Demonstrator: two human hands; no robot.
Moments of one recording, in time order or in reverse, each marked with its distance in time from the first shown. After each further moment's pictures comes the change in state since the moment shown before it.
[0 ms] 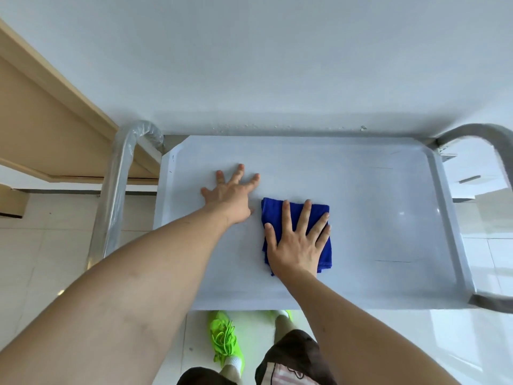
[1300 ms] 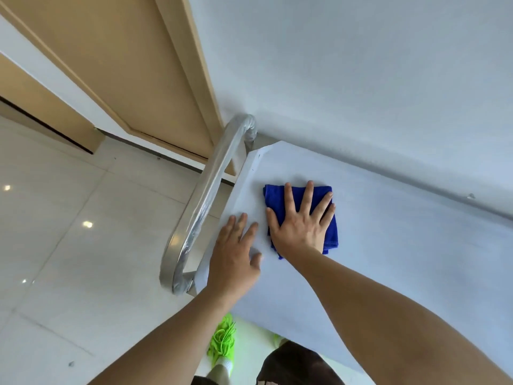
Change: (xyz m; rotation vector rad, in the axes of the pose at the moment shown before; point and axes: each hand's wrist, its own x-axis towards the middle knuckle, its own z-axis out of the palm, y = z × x) left_hand -0.098 -0.094 0.104 -0.468 0.572 -0.139; right_hand 0.056 -0.138 0.013 -0.162 0.042 -0.439
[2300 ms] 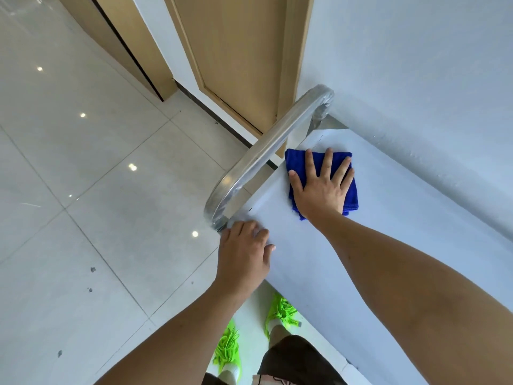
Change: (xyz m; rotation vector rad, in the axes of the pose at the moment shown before) left_hand -0.092 0.011 -0.001 0.213 0.201 -0.264; right_hand 0.021 -0.041 -0.003 -0.081 -0.018 -0.333
